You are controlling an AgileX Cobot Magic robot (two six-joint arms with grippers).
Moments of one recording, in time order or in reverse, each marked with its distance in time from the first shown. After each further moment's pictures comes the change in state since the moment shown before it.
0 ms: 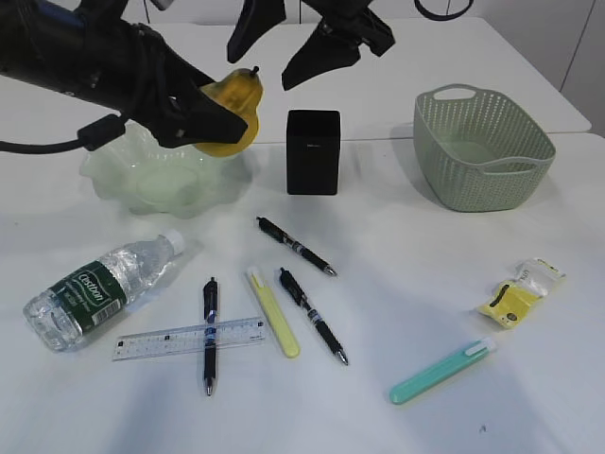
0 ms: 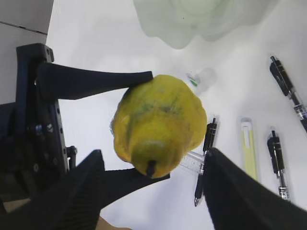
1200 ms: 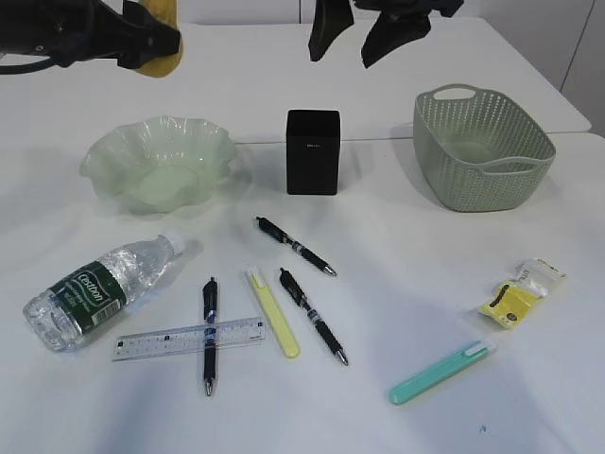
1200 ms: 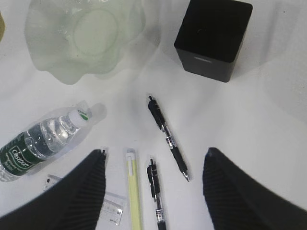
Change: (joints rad) left arm 0.090 0.002 0.001 -0.345 -0.384 0.000; right arm -0.025 -0.005 -0.046 -0.372 -0.002 -0.007
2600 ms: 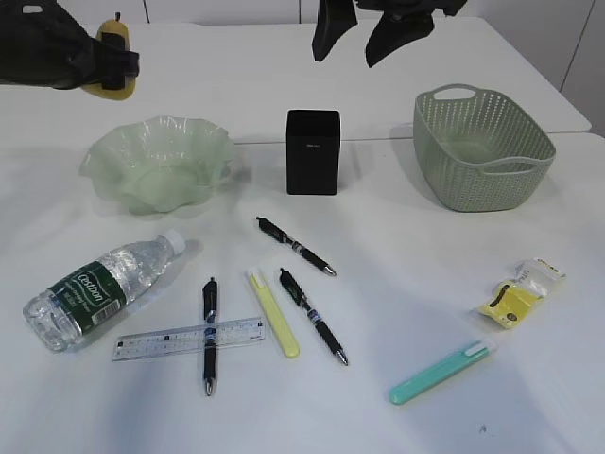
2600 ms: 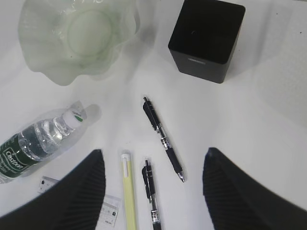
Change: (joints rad) left arm 0.002 0.132 -0.031 -0.146 -0.354 0.000; right arm 0.000 0.000 0.000 -0.015 0.000 0.000
